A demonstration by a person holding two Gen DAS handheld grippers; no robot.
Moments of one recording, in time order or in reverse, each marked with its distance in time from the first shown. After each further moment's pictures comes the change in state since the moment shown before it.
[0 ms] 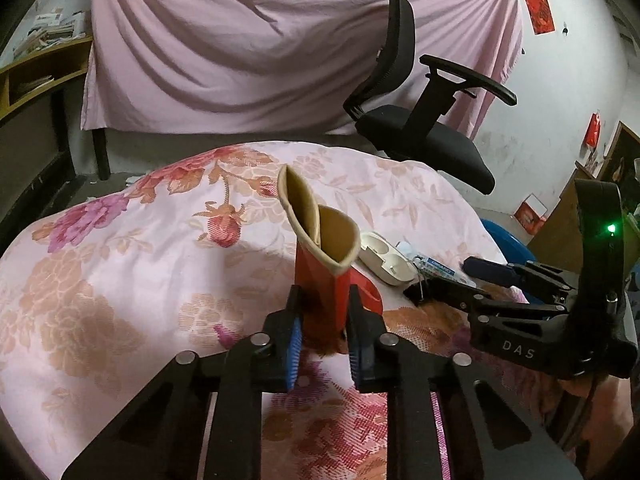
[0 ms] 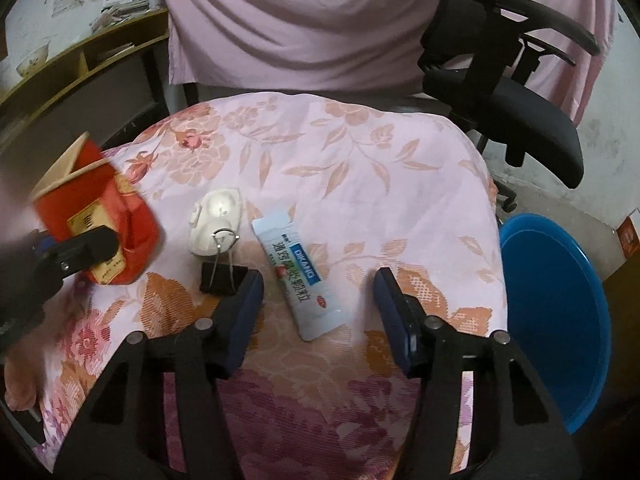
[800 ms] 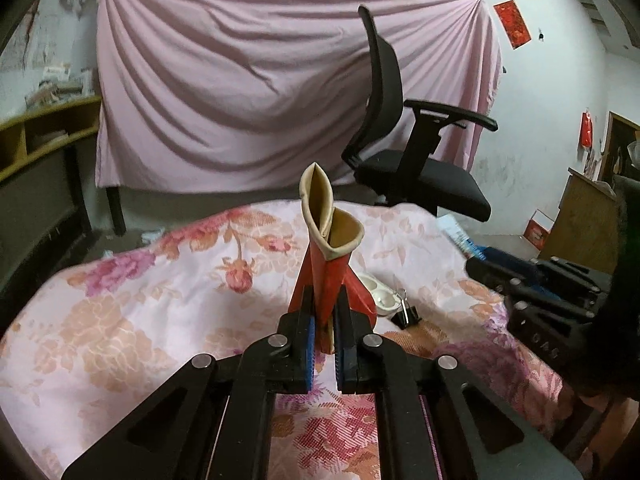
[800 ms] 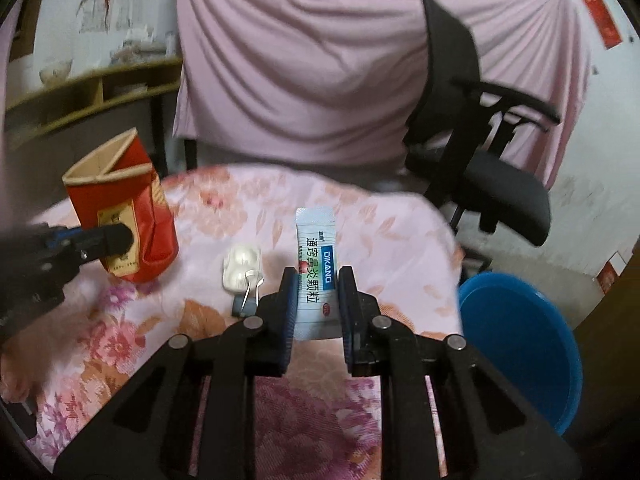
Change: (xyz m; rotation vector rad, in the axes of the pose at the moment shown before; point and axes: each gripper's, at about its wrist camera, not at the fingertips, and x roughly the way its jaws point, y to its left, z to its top) left arm -0.041 -0.017 -0.009 0.098 -0.214 0.061; right arm -0.067 0.017 -0.016 -0.042 -0.344 -0.102
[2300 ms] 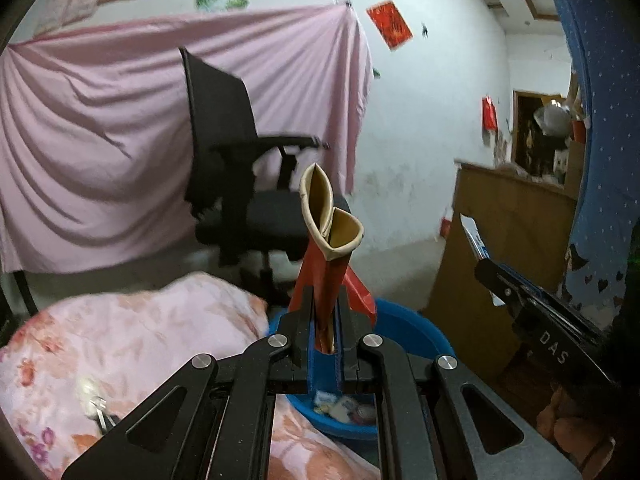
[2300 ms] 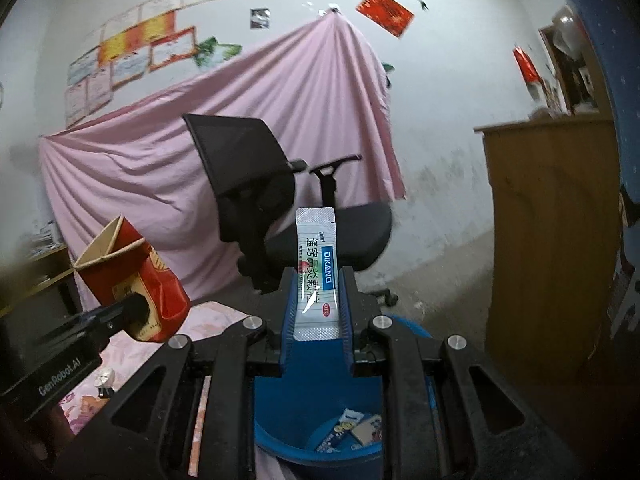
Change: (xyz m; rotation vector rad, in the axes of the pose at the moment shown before) left arm 0.061 -0.240 0.055 0.209 -0.087 -0.313; right arm -0.122 -0.200 -0.052 0.514 -0.319 -0.339
